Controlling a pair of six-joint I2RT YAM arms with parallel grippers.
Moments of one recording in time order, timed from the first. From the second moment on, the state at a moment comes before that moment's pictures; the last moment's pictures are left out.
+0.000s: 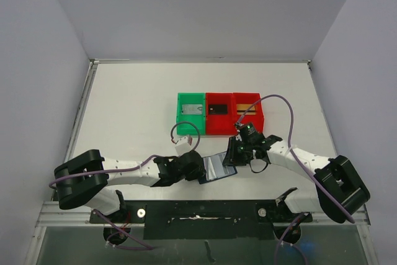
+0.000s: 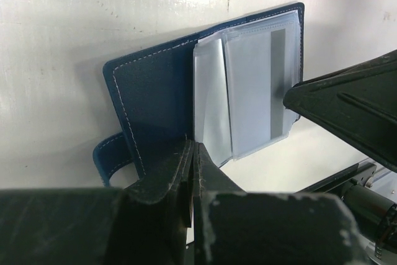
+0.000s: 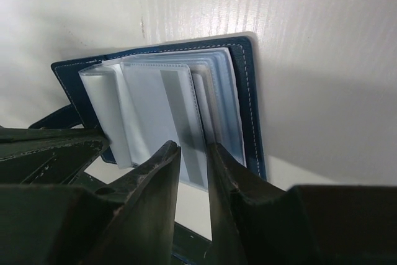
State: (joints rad) left arm -1.18 1.46 0.61 0.00 -0.32 -1.32; right arm 0.59 1.30 0.59 -0.36 -0.25 0.67
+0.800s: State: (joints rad) left arm -1.18 1.46 0.61 0.00 -0.31 -1.32; right arm 0.59 1.25 0.60 -0.26 -0.44 0.68
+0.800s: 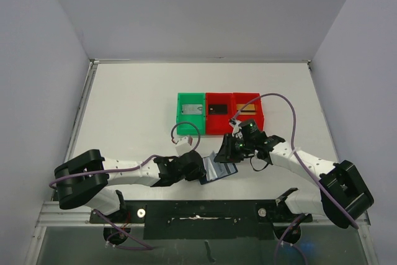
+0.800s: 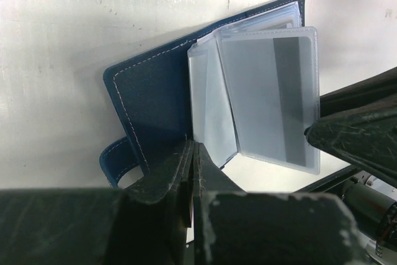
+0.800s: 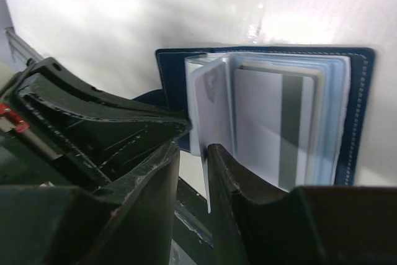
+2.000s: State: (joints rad) left arm -1.18 1.27 0.65 -0.06 -0.32 -1.27; right arm 0.50 1.18 0.51 -0.07 -0.48 0.77
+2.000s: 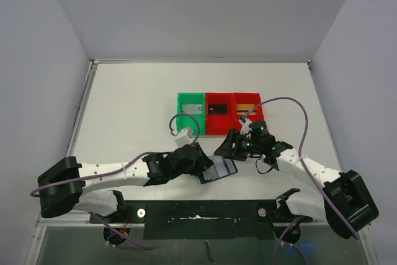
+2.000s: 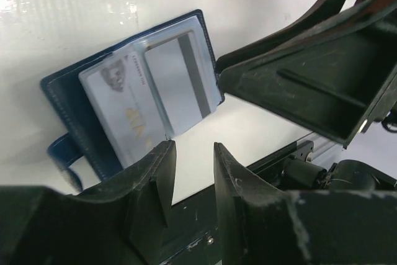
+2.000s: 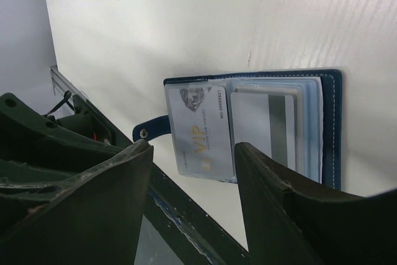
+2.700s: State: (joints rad) left arm -1.16 1.43 0.66 -0.02 -0.27 -1.28; right arm 0.43 1.16 0.36 0.12 -0.58 0.82
